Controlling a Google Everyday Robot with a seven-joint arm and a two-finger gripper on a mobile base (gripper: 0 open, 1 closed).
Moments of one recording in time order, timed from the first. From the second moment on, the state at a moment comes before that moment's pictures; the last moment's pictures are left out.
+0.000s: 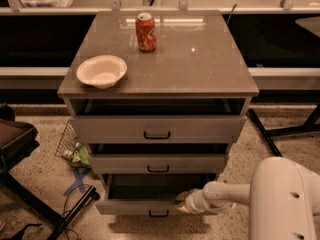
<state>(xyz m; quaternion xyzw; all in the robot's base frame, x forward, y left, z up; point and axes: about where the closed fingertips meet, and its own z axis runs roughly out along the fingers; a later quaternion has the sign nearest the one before) 0.527 -0.101 0.207 -0.58 0.75 0.14 0.27</state>
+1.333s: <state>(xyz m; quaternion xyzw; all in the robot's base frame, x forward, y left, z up) 0.492 -0.112 0.214 -0.57 0.76 0.14 0.26</state>
